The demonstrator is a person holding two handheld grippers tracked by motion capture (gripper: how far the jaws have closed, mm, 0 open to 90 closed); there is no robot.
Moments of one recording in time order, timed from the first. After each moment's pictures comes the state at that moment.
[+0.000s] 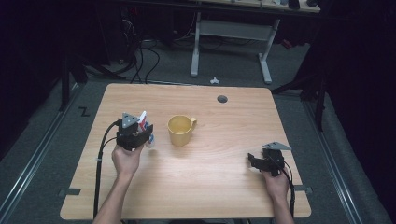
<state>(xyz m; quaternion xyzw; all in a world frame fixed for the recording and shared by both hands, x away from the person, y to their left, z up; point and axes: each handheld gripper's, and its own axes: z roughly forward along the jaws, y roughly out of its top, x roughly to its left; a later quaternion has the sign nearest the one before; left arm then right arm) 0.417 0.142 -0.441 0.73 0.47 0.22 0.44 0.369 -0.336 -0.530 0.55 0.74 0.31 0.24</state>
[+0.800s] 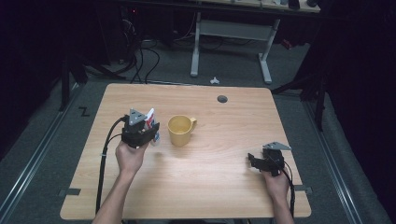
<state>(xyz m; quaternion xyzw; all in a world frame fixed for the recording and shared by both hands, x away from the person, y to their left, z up) 0.416 0.125 -0.420 0.75 0.44 0.22 0.44 0.369 -0.336 -0.530 0.55 0.74 0.31 0.24</state>
